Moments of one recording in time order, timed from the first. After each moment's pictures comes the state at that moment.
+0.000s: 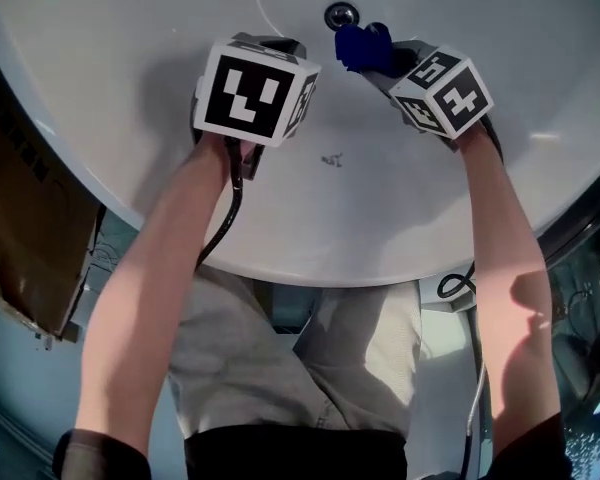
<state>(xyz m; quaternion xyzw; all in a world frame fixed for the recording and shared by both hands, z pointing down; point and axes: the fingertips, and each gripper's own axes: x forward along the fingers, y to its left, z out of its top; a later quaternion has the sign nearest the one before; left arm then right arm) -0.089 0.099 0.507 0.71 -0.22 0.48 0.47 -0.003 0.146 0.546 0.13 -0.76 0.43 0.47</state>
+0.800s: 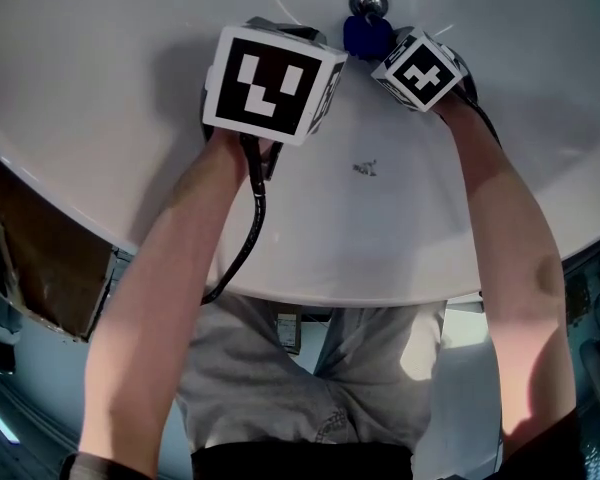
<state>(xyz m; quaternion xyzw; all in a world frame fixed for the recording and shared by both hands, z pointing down) -0.094 0.100 0.539 0.70 -0.20 0.51 0.46 -0.024 0.181 0.654 0.11 -0.72 0.41 0.55</state>
